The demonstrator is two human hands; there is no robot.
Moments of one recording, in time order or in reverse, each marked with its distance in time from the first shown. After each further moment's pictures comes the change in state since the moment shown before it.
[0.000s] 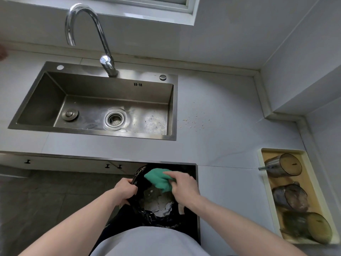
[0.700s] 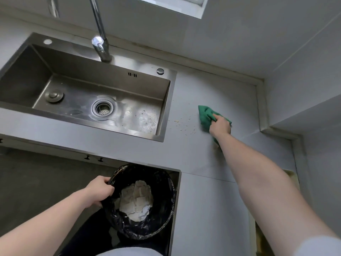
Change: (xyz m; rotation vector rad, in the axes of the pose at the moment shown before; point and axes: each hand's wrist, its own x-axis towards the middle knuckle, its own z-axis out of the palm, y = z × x) left_hand 0.000 0.010 0.013 0.024 0.067 0.007; right_hand 0.214 0.122 -0.189 -0.022 0.394 0.357
